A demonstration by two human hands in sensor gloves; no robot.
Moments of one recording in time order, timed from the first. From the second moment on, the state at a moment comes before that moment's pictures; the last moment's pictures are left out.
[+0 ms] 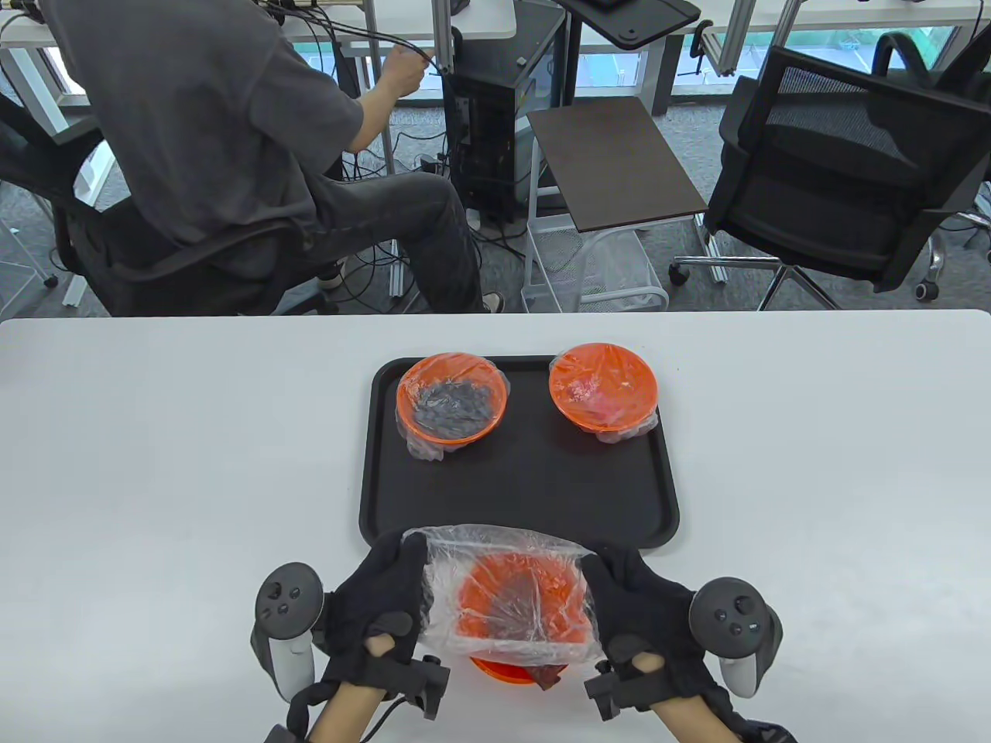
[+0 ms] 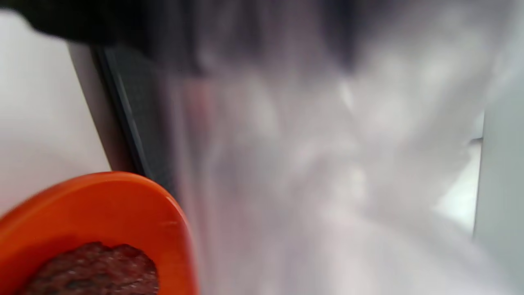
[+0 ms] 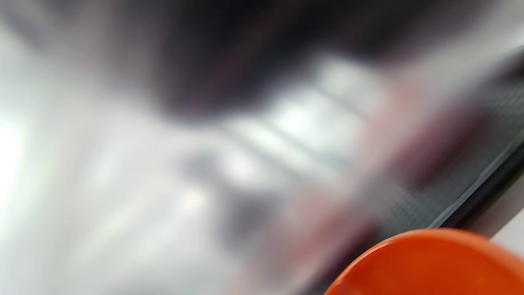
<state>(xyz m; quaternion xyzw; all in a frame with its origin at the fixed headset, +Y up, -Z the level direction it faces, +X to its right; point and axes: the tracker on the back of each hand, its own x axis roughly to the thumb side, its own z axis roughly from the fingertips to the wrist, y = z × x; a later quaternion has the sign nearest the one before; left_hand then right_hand) -0.188 -0.728 -0.229 -0.03 0.06 0.60 0.79 0.165 -0.700 -0.220 0.08 -0.12 0.86 0.49</state>
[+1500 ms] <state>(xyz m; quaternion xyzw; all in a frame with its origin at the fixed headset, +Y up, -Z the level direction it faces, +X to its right) -0.155 -0.791 -0.209 -0.12 0.15 0.35 0.92 0.155 -0.761 -0.224 0.02 -0.04 0.98 0.18</state>
